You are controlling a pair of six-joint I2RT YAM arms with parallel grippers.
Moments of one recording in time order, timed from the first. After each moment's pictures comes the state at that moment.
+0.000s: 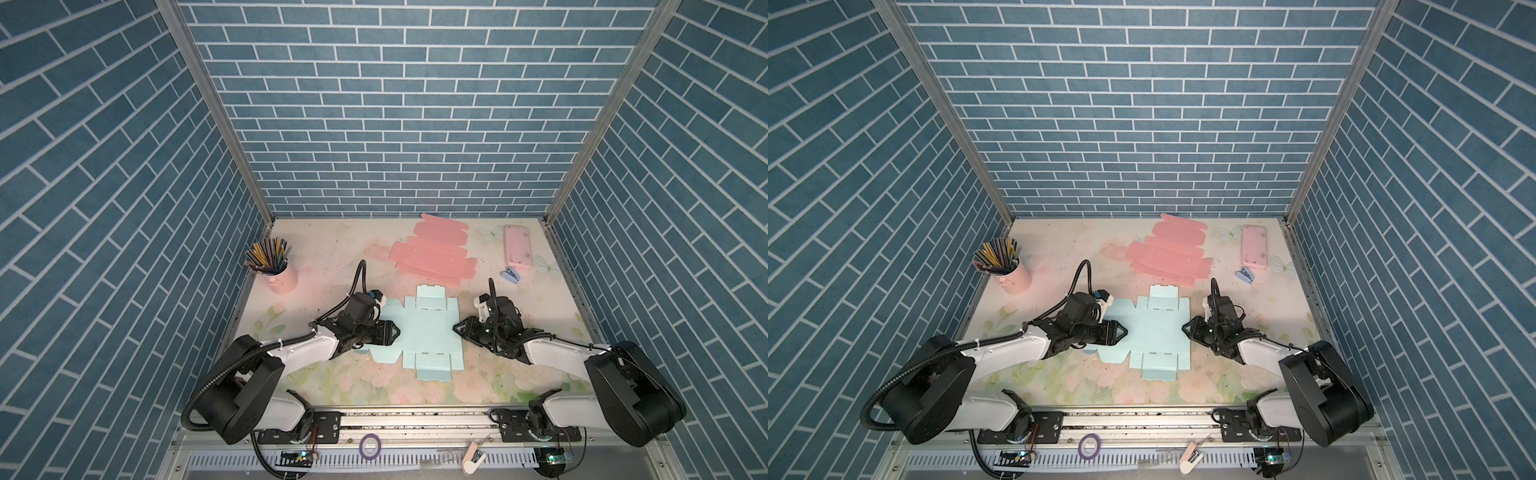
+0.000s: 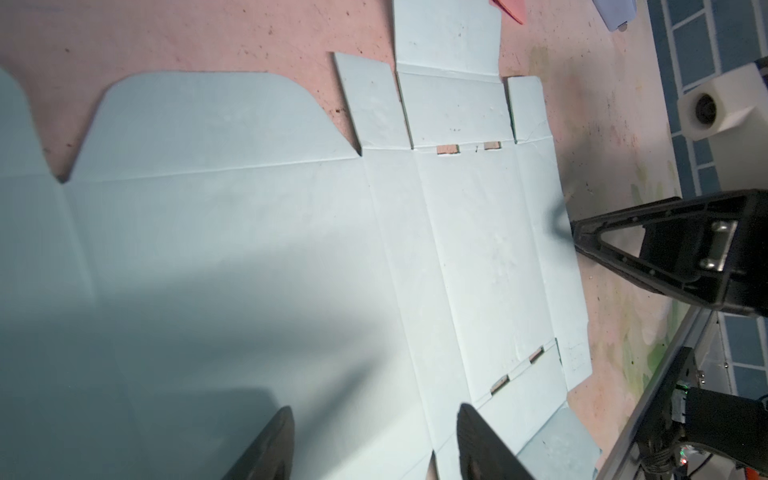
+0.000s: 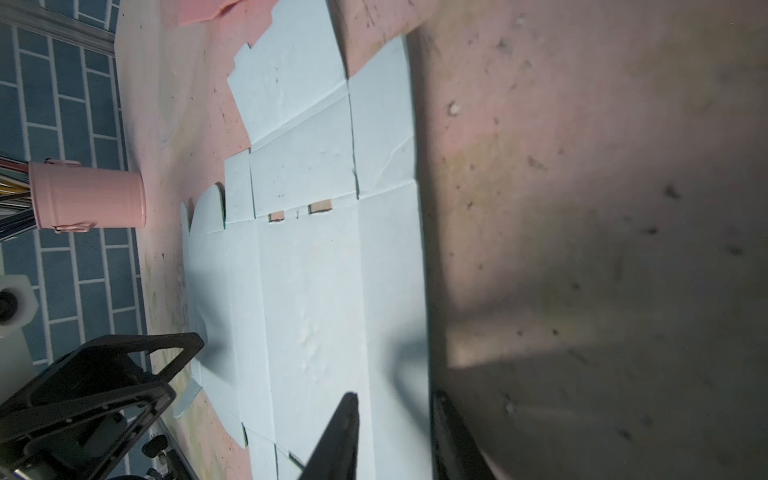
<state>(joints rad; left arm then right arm) -0.61 1.38 0.52 0.00 0.32 -0.52 0.47 1.35 0.38 0.15 -0.39 0.80</state>
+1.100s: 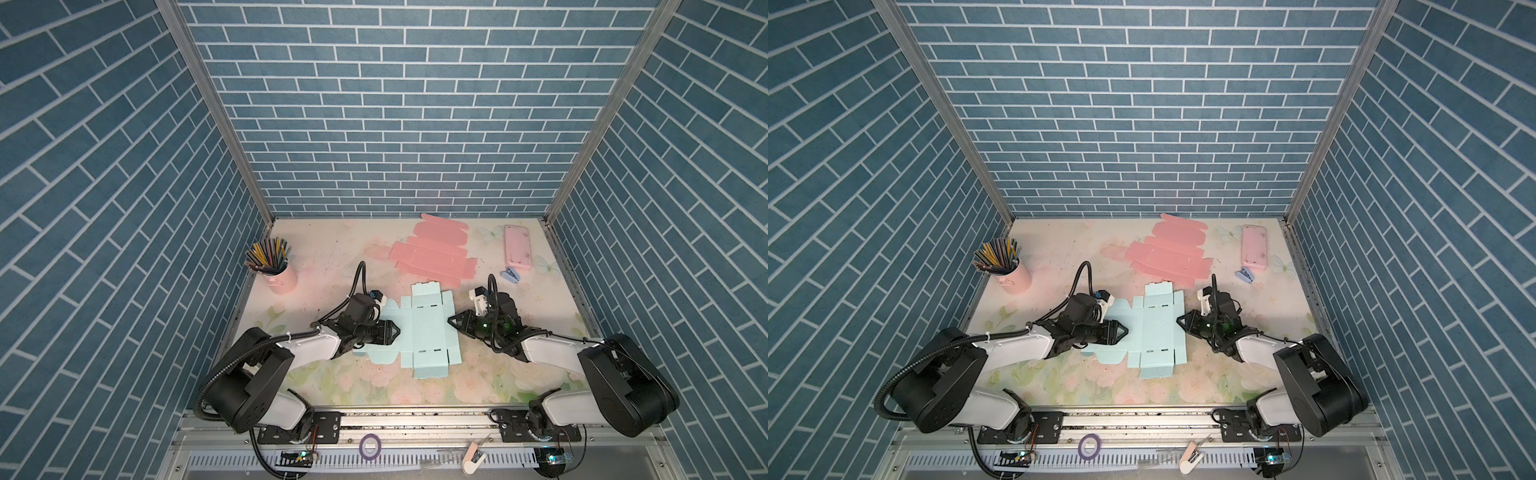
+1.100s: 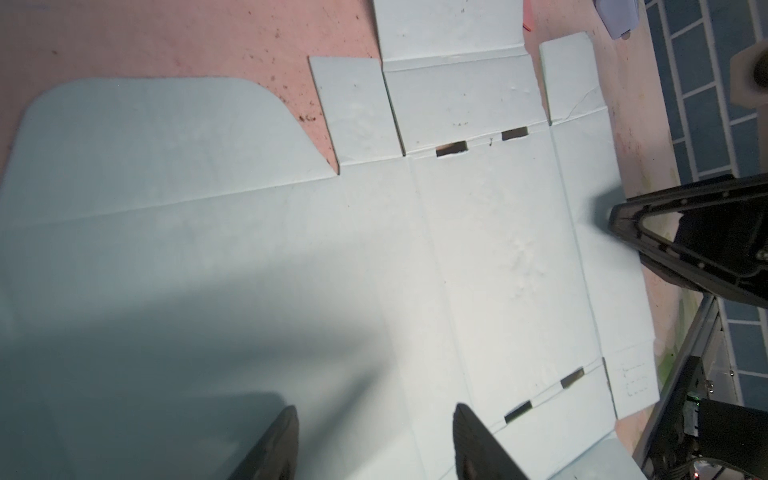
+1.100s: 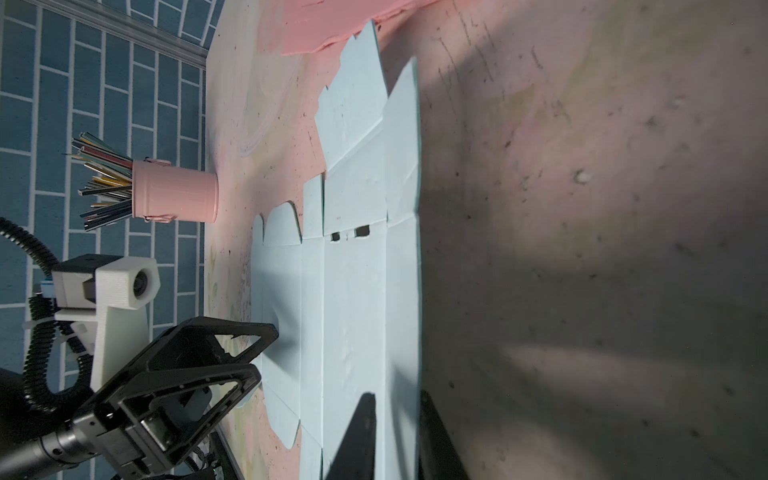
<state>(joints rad) -0.60 1.45 0.50 0.10 0.33 -0.52 0.47 1.39 0.38 0.32 -0.47 0.81</state>
